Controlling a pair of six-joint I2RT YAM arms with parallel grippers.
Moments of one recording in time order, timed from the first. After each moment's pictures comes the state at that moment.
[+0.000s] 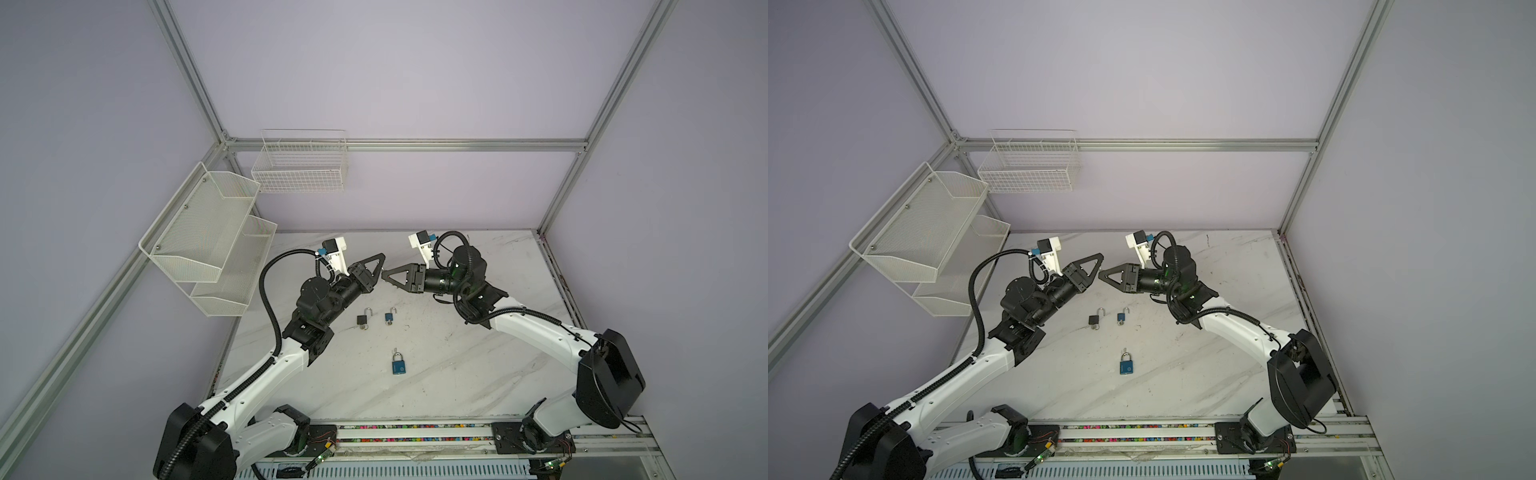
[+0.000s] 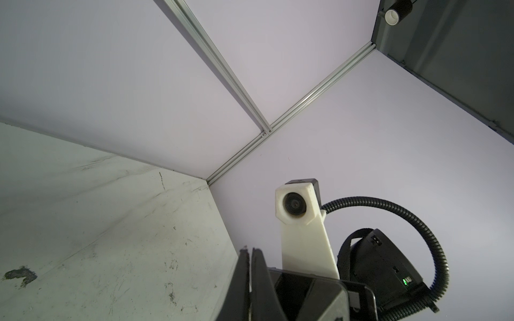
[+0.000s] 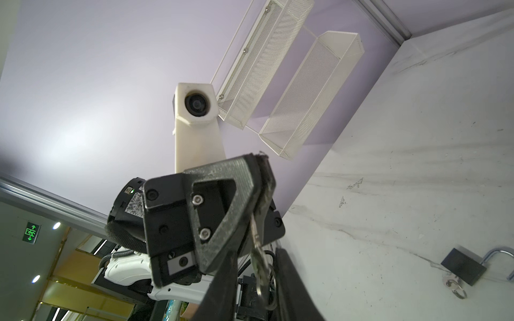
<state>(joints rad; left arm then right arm) -0.47 1.10 0.75 0.51 0.23 -0.93 0.69 1.52 1.11 0.42 -0.76 0.98</state>
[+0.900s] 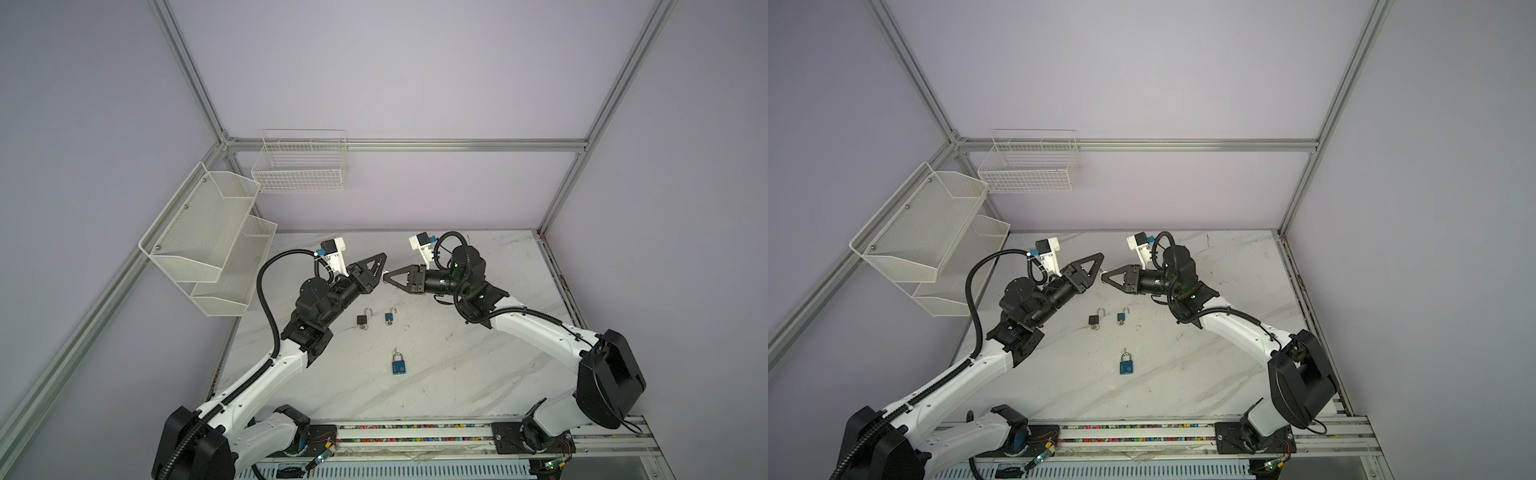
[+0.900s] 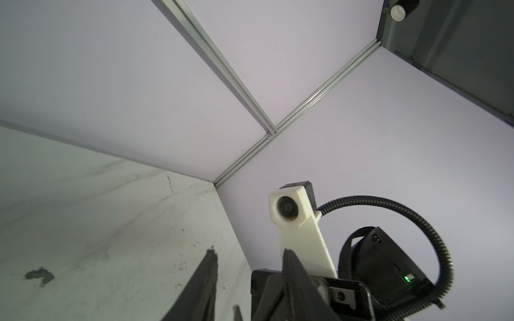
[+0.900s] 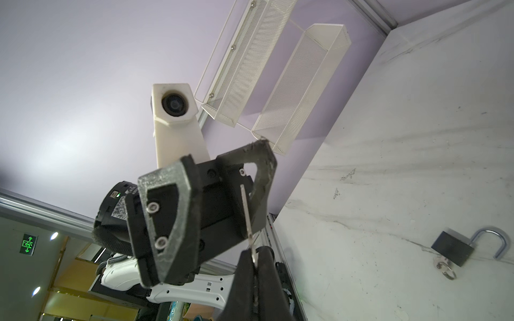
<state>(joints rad) -0.47 1.07 0.75 0.44 0.20 -0.88 0.67 1.51 1.11 0.33 -0.74 0.97</state>
